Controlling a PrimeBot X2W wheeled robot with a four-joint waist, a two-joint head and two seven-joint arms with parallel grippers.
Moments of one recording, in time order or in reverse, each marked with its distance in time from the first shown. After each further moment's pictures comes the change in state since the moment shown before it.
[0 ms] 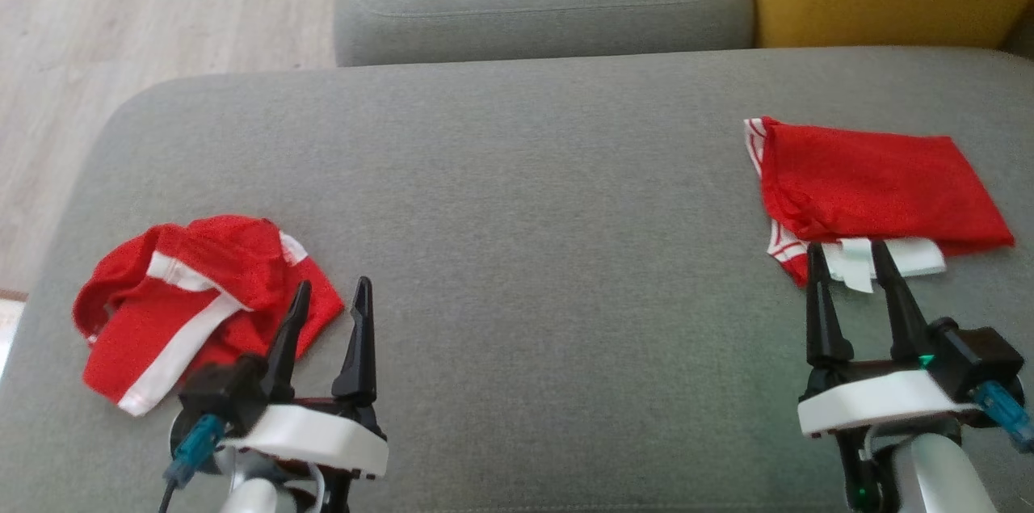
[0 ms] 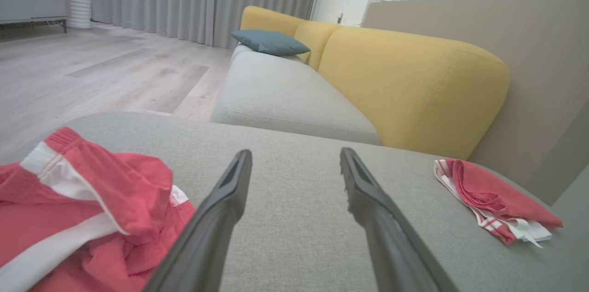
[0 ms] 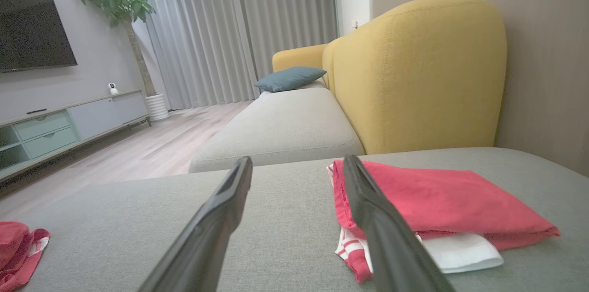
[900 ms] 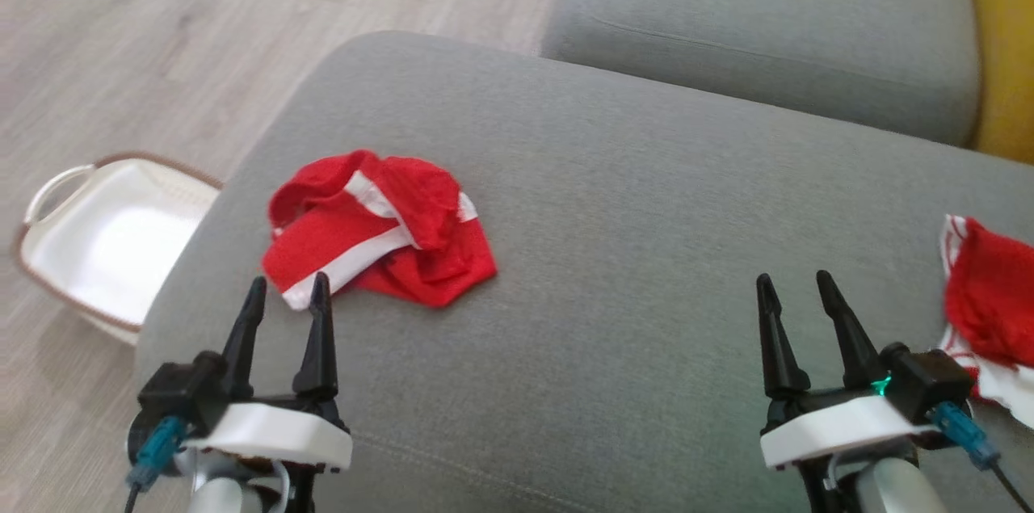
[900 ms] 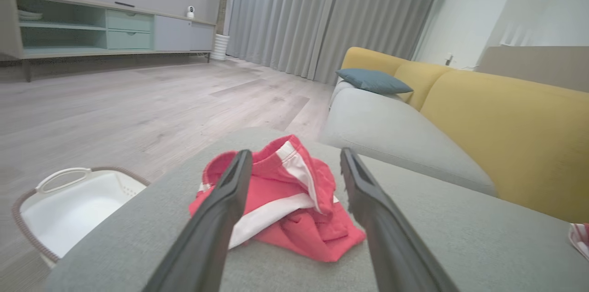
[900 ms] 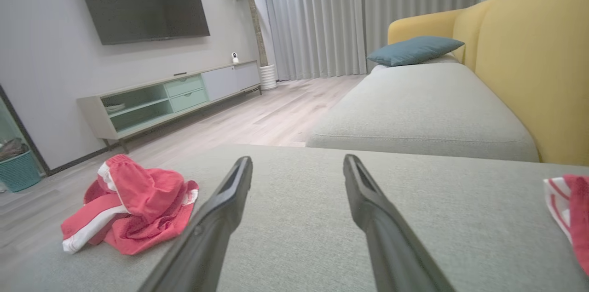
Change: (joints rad) left arm 0.004 0.002 0.092 0.000 0.046 -0.021 0.000; right arm 0.038 0.002 0.105 0.023 0.062 0.000 -0.003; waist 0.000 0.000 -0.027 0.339
